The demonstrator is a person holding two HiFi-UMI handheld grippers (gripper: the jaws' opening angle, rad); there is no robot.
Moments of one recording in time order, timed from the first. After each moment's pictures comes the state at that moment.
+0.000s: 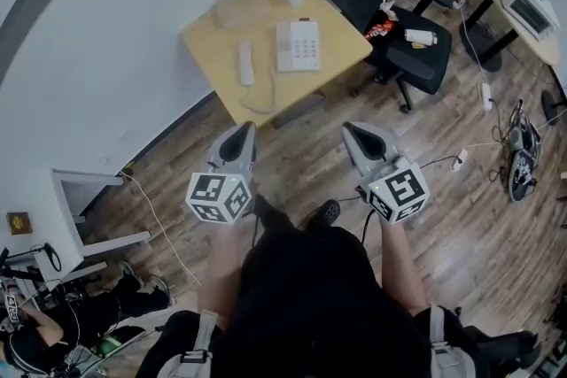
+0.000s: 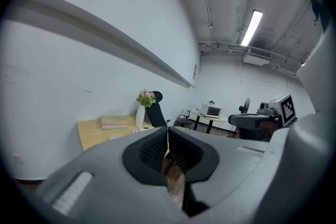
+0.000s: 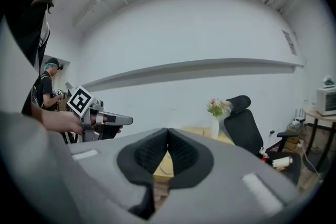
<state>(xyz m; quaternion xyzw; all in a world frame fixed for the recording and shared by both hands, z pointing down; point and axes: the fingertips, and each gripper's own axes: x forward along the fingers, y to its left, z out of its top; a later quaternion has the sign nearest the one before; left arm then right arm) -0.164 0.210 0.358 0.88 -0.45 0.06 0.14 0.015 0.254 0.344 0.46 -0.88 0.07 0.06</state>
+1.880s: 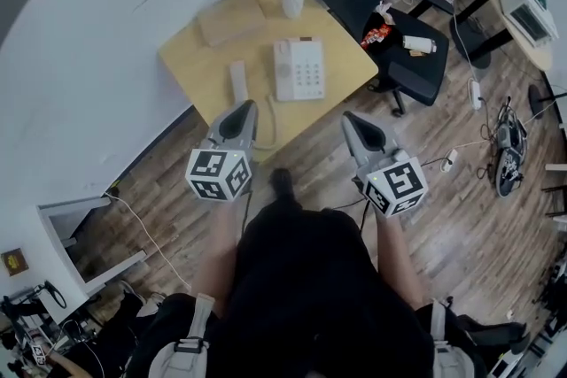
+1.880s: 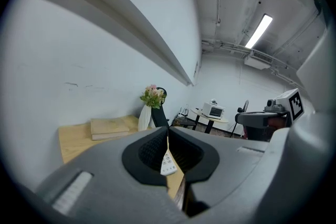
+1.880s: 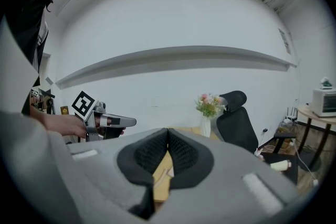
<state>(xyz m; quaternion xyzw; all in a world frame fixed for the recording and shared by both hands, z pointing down) -0.167 -0.017 0.399 0.89 -0.41 0.06 0.17 0.001 0.055 0.367 0.52 -0.85 0.10 0.08</state>
